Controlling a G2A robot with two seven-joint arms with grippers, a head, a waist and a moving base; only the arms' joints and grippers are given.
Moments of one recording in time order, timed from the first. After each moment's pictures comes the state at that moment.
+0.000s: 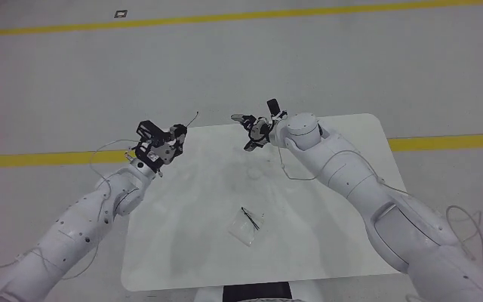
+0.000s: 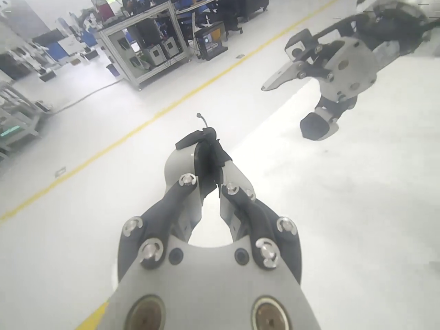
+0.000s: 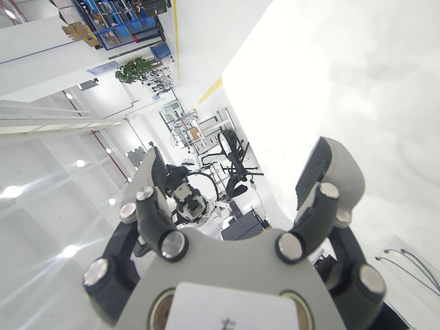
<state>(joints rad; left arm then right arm) 1.05 -0.68 -0.75 -1.46 0.90 -0.17 0.36 -0.59 -1.40 0.58 -0.82 0.67 0.34 0.51</state>
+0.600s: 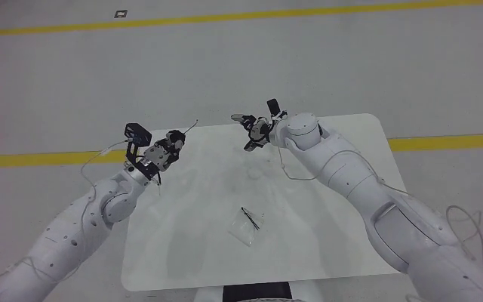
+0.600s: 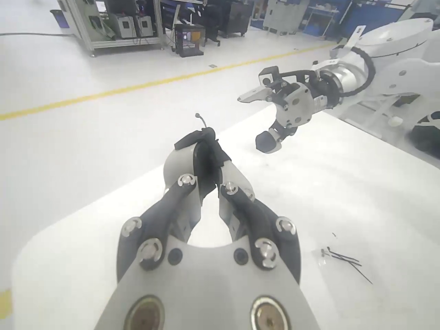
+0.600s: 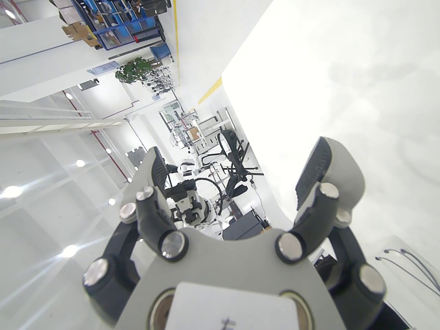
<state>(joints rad) 1.13 -0.66 -0.82 -1.49 0.65 -0.34 0.32 -0.59 -1.40 0.58 -0.82 0.67 0.34 0.51</state>
